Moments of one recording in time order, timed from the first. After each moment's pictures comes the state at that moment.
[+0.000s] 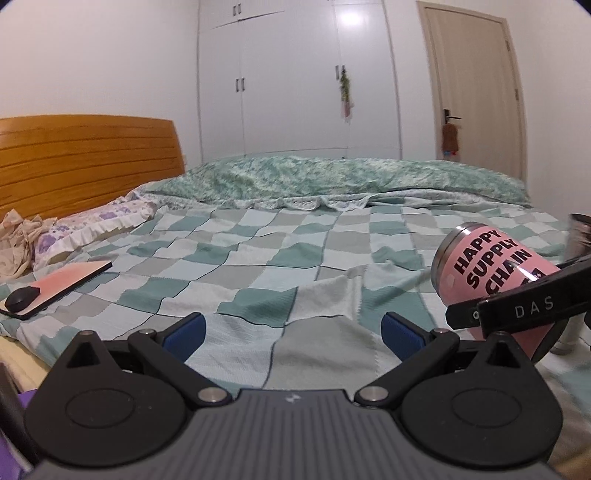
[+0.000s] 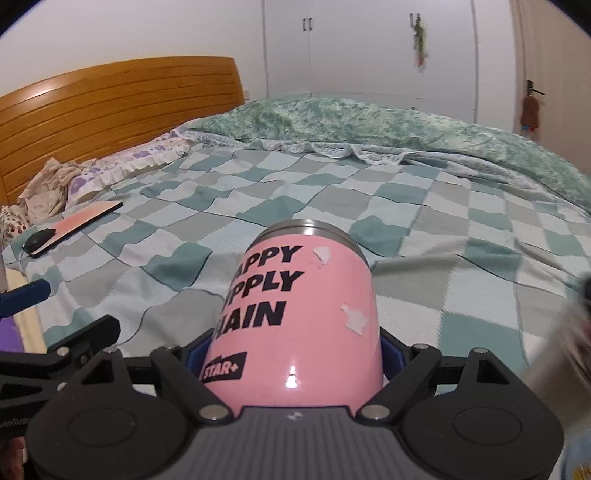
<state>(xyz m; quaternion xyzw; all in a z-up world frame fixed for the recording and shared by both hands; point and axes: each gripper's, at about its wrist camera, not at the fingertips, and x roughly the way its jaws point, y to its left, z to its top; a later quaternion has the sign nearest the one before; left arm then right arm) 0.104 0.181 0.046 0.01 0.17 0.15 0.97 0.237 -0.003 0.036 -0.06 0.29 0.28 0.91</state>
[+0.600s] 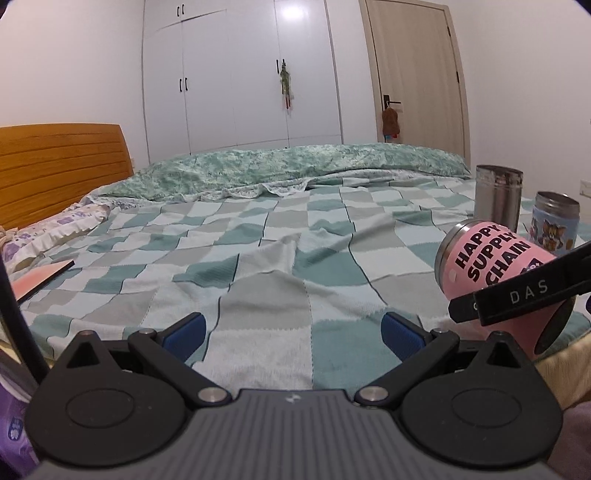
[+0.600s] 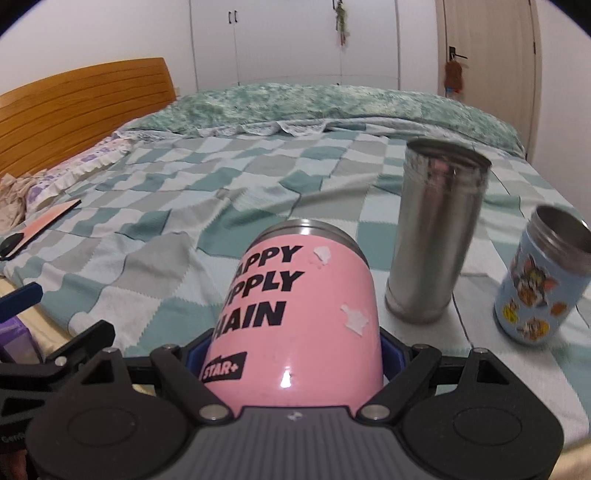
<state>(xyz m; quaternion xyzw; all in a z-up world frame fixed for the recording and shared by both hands) 0.051 0.154 0.019 0.04 0.19 0.06 0.98 0.151 -0.058 0.013 -0.03 0.33 0.18 0.93</state>
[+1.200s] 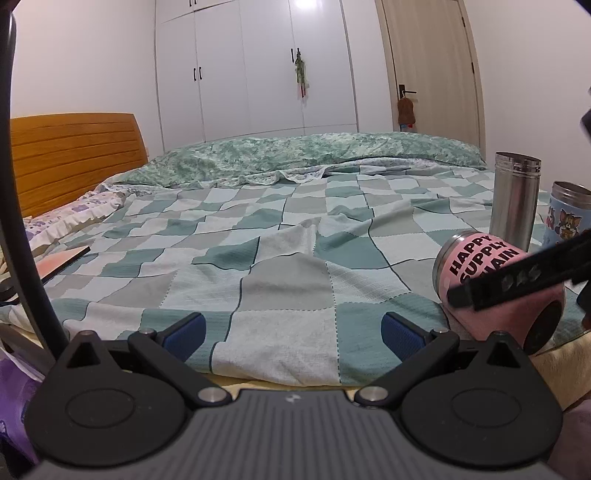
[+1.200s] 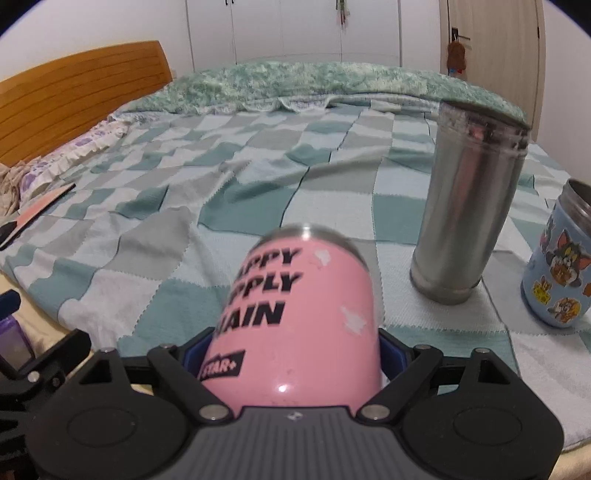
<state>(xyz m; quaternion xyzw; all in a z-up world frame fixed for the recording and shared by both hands) 0.047 0.163 0.018 0.04 0.21 0.09 0.97 0.165 -0.040 0.002 -0.03 0.35 0.18 0.92</state>
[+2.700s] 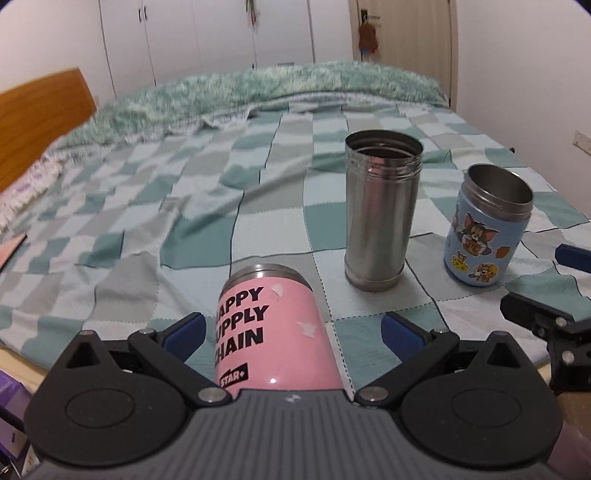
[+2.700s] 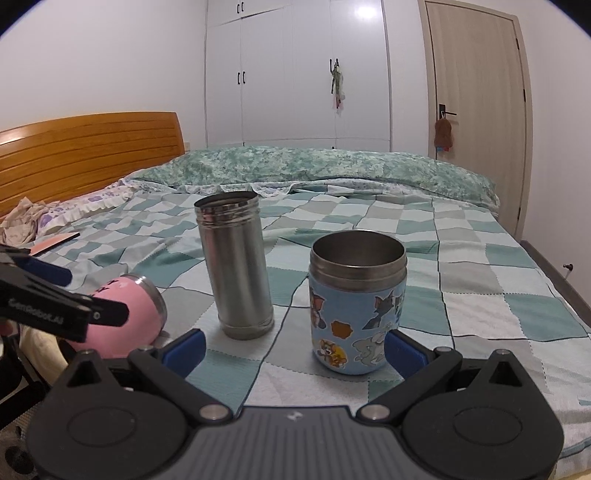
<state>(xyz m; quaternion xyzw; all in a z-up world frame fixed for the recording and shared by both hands) 0.139 -0.003 0.064 0.03 0.36 0.05 0.93 0.151 -0.263 0.021 -0.03 0.22 0.22 0.95</state>
